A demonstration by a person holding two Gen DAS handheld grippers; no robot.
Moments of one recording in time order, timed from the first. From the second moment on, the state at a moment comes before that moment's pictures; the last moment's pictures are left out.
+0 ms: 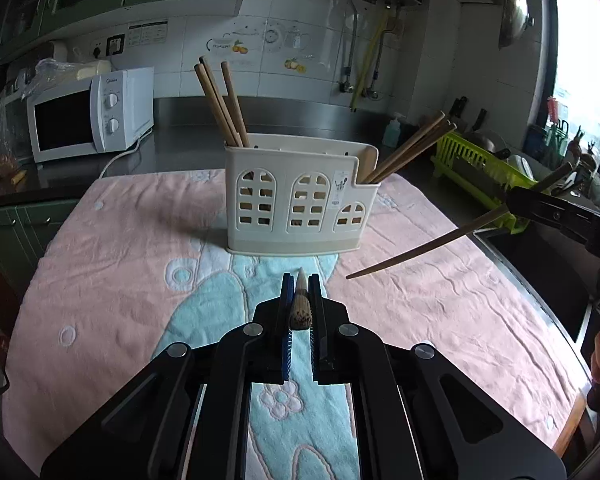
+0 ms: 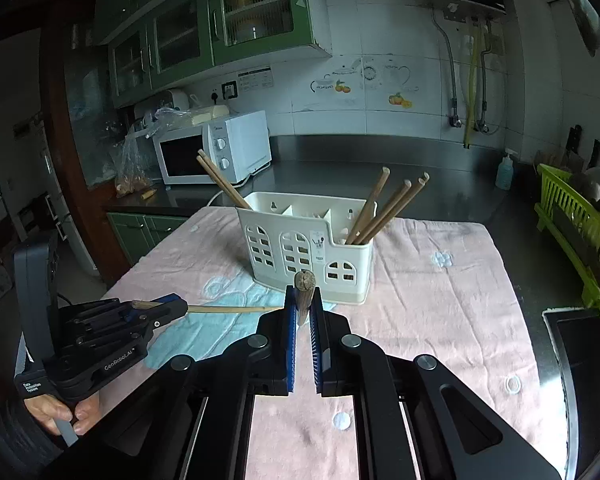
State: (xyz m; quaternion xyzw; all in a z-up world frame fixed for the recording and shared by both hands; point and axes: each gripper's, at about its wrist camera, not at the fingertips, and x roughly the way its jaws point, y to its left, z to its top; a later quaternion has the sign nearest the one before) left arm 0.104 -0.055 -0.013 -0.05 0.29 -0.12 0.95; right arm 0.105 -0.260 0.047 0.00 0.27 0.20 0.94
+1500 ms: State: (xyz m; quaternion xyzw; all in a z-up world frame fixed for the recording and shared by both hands) left arm 0.245 -0.047 0.137 -0.04 0.22 -0.08 0.97; right arm 0.243 -0.269 0.124 -0.05 0.33 0.20 0.92
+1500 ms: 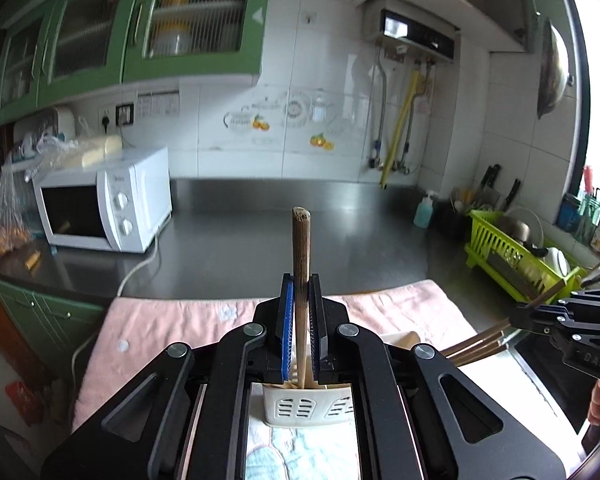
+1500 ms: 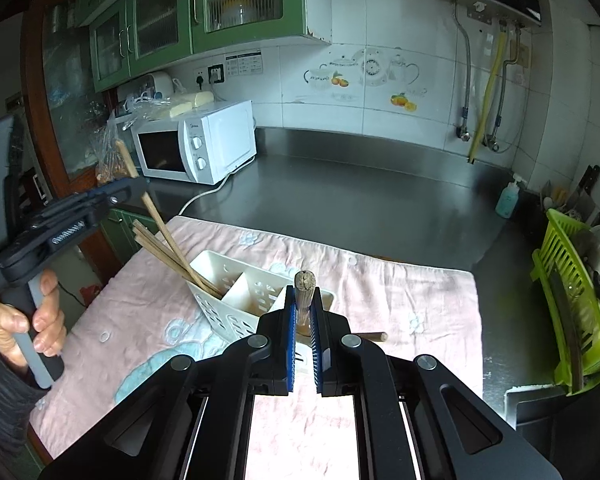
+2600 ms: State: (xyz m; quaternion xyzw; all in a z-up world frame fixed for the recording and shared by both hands) left arm 0.164 -0.038 0.113 -0.03 0.22 -0.09 0.97; right arm 0.169 -0.249 0.100 -0.07 0.28 0.18 0.94
